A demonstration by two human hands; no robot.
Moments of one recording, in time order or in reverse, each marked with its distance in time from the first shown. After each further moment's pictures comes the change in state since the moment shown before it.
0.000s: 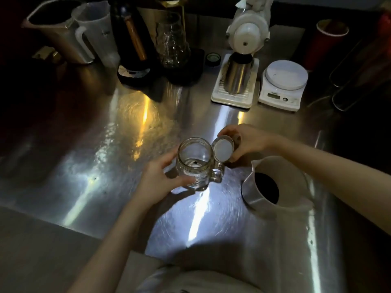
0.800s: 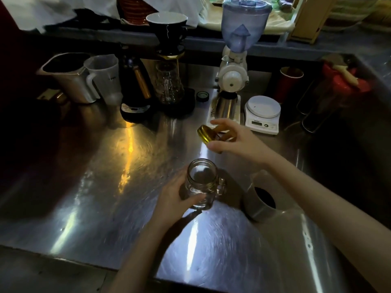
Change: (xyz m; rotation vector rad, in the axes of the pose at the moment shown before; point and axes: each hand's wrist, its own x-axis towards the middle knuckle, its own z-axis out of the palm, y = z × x) left_hand -0.010 0.008 0.002 0.094 -0.046 0.103; right_hand -0.052 -0.110 -0.007 0.399 0.469 -0.118
